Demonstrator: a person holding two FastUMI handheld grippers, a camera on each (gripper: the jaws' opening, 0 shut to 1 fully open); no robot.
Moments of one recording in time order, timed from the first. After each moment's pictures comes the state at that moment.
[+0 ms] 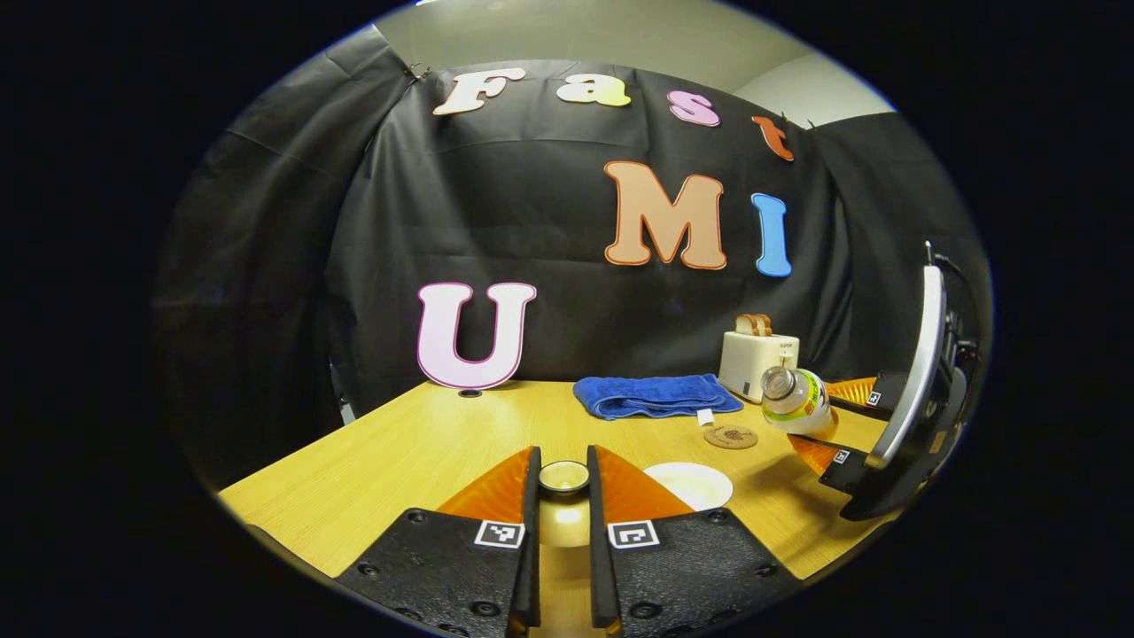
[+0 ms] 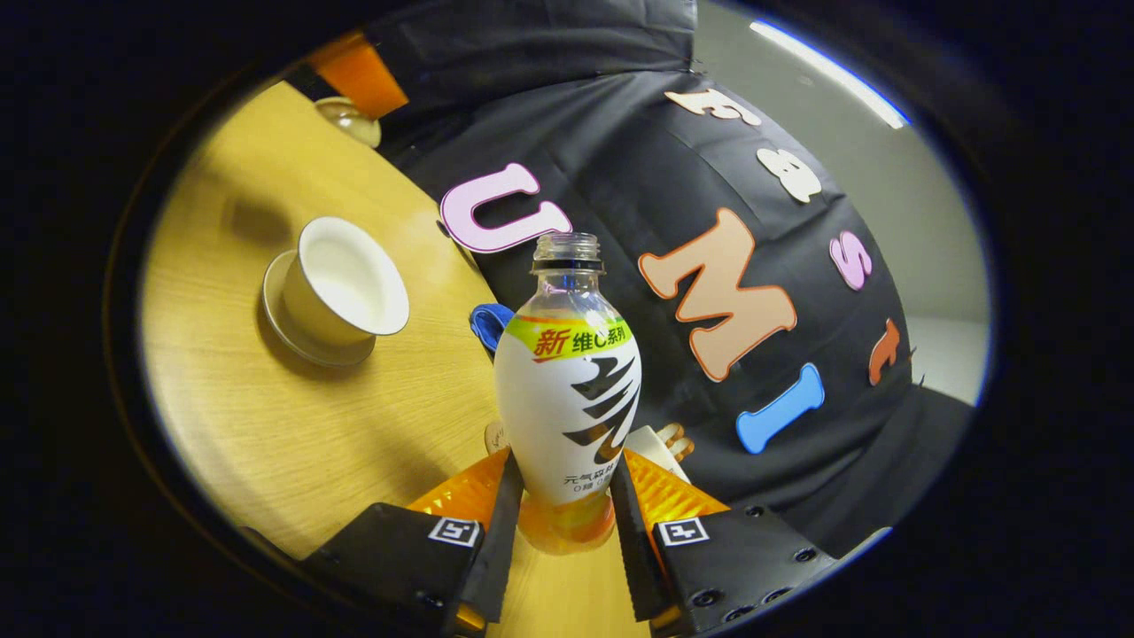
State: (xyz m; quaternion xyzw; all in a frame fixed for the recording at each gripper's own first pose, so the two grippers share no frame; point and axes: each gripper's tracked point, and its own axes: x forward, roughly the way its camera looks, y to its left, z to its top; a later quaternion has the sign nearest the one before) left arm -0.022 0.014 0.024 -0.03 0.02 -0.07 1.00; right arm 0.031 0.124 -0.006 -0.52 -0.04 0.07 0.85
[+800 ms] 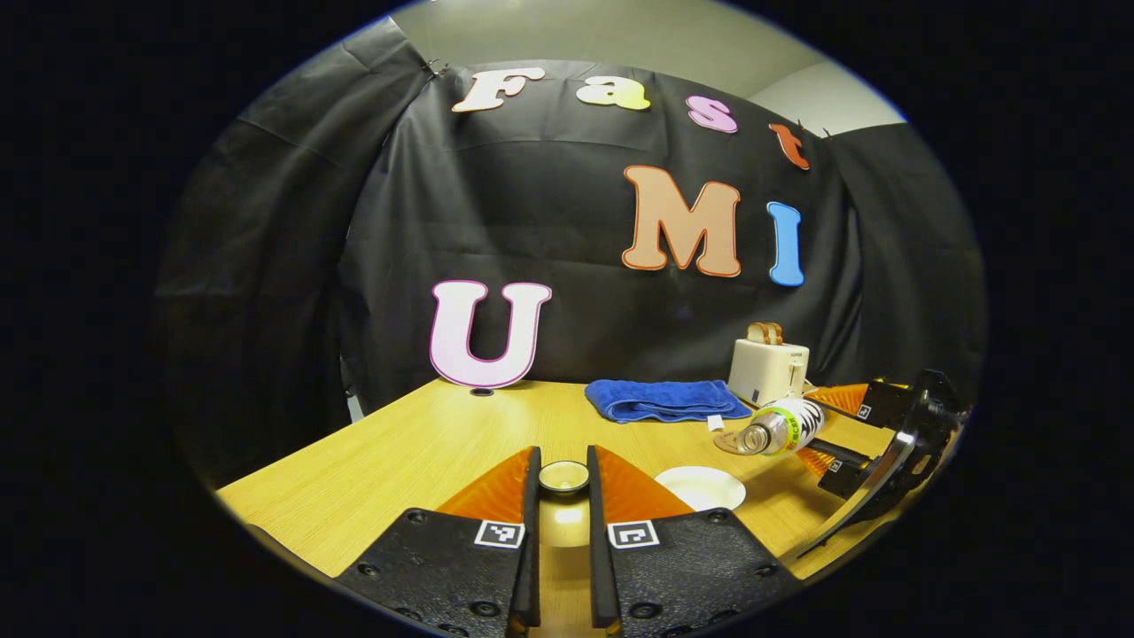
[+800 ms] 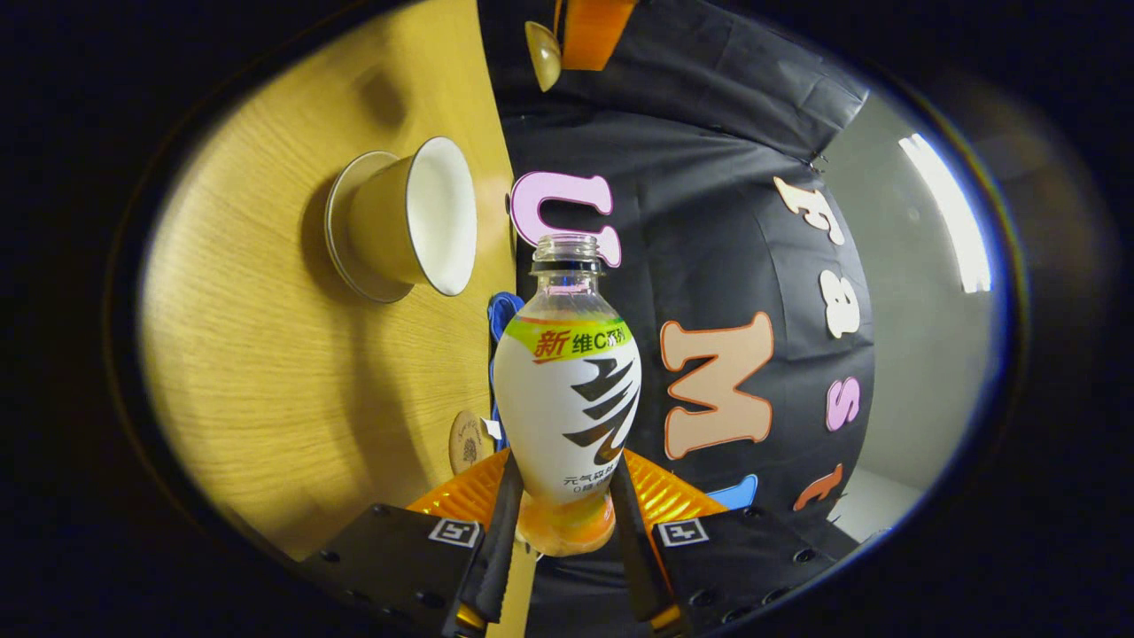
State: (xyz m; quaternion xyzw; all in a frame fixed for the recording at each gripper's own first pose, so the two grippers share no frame) left arm -0.023 0.030 0.027 -0.04 0.02 -0.05 1.00; right arm 0.029 0.143 -0.004 -0.71 -0.11 0.08 0.70
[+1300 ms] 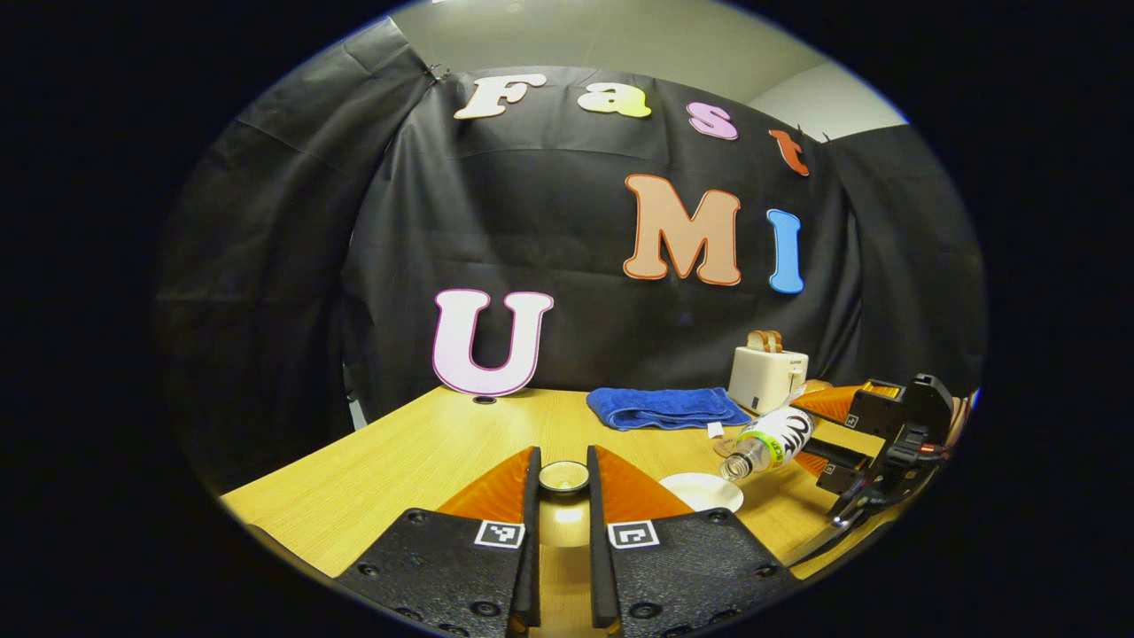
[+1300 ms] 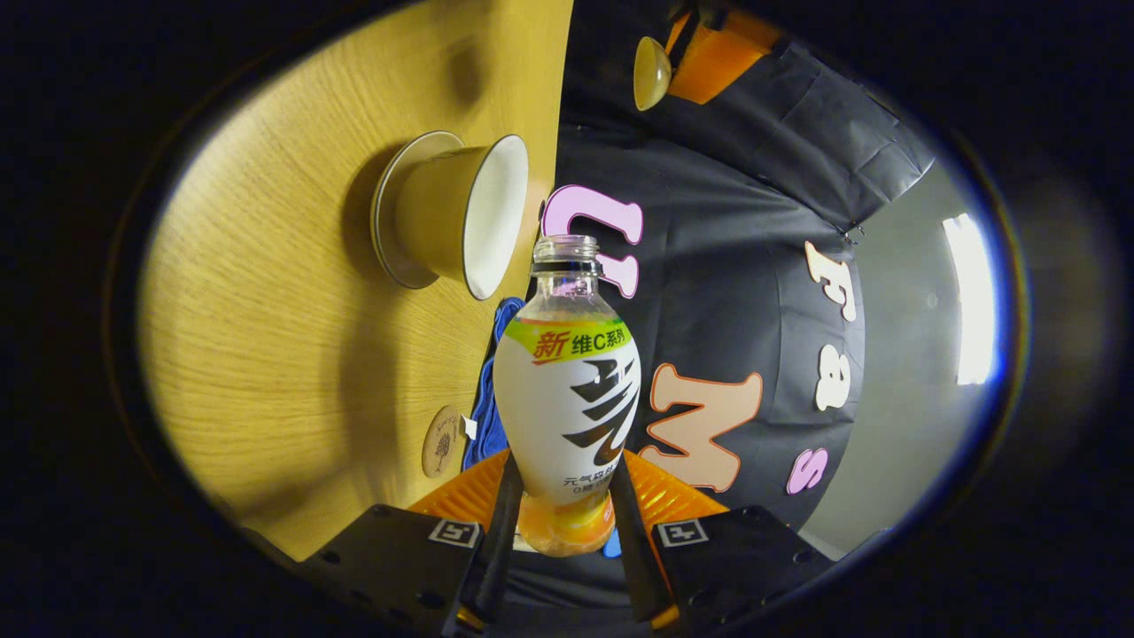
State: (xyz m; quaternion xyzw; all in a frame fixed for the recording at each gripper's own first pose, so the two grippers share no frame) left arm -0.027 0.035 0.038 -0.05 0.01 -0.05 1.00; right arm 0.023 0.151 -0.001 -0.78 -0.14 0.10 0.61
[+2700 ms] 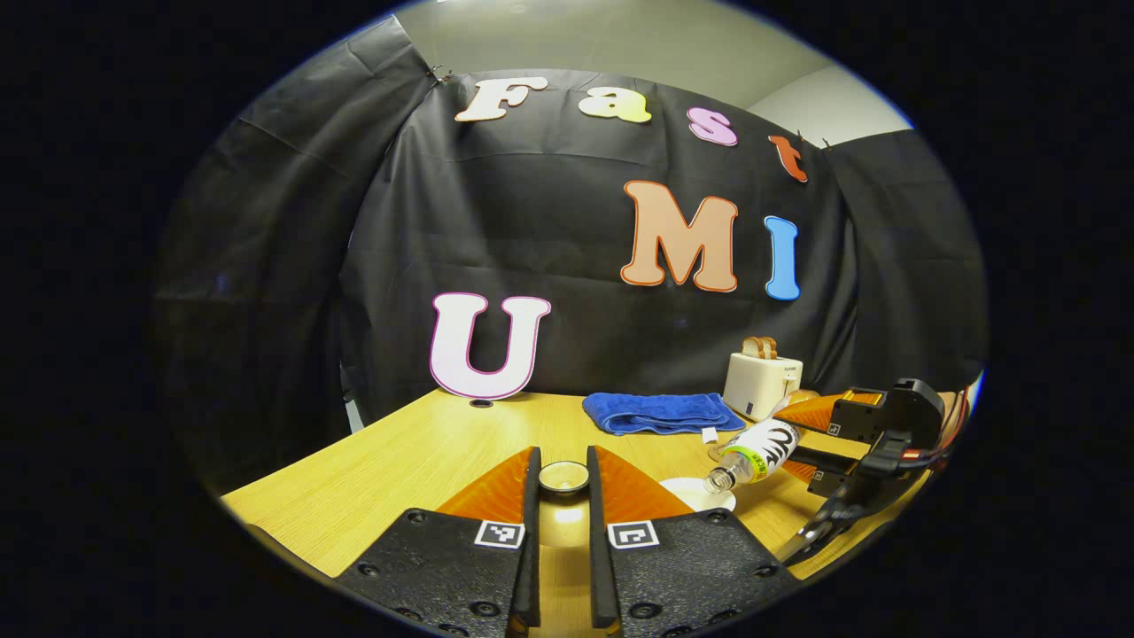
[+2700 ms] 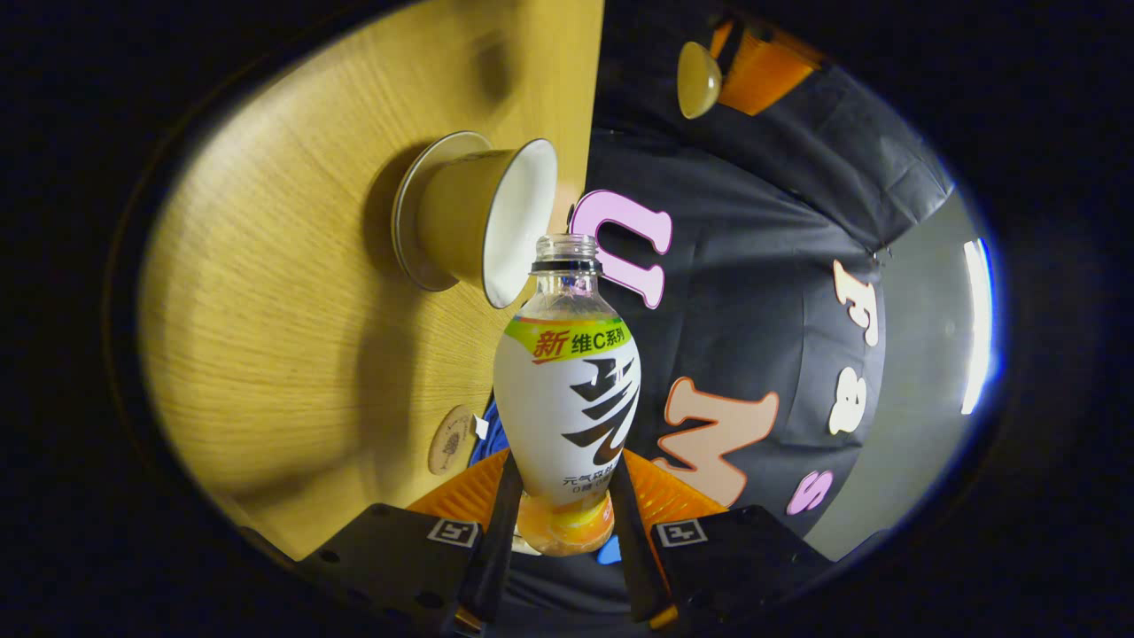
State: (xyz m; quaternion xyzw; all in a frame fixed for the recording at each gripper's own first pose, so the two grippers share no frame) left arm -0.031 0.033 0.045 -0.05 0.01 -0.06 1.00; right arm 0.024 0.152 -0.009 -0.77 -0.09 0.14 0.62
